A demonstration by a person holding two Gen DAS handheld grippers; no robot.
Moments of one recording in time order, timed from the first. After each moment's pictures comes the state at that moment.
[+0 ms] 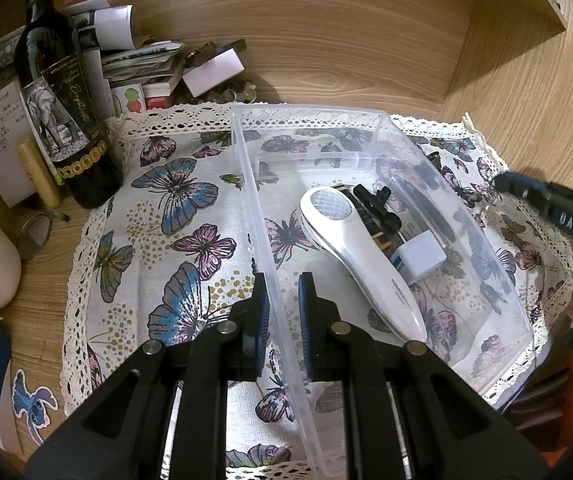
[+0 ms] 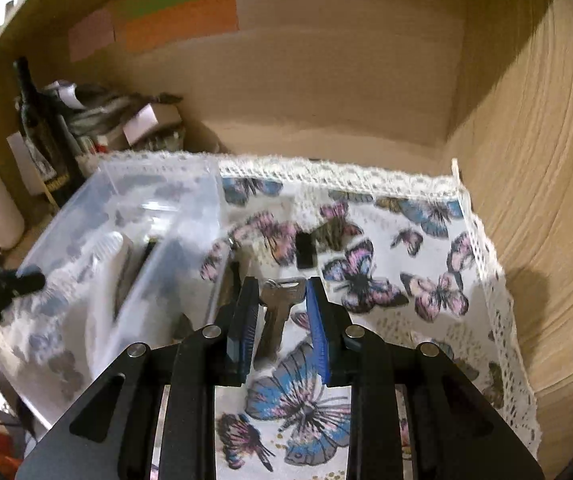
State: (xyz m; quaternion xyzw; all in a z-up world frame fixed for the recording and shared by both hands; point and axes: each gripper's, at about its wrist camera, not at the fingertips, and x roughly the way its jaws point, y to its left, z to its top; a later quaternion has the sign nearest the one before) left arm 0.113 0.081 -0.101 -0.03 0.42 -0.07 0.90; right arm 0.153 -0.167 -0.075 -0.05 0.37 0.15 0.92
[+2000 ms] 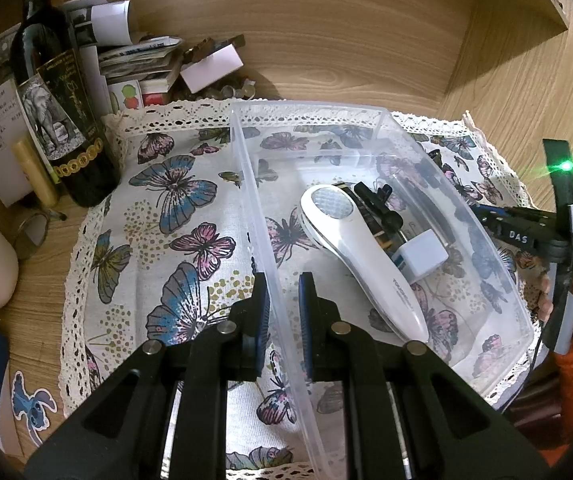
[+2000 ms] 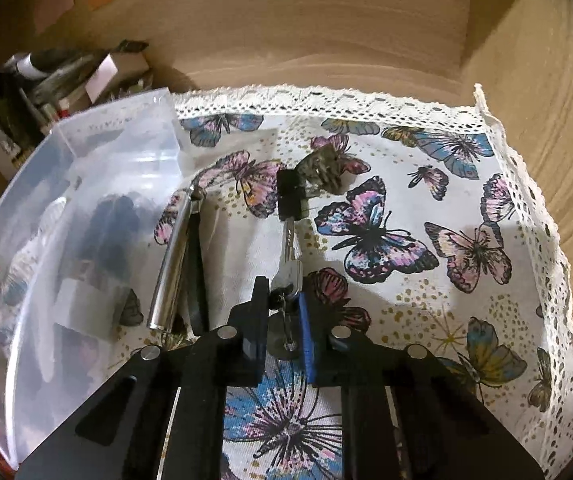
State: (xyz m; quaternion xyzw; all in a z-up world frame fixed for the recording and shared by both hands) left arm 0.118 0.083 -0.103 -0.03 0.43 -0.07 0.90; right arm 0.191 -0.176 -0.135 -0.02 0.45 0.14 0.88
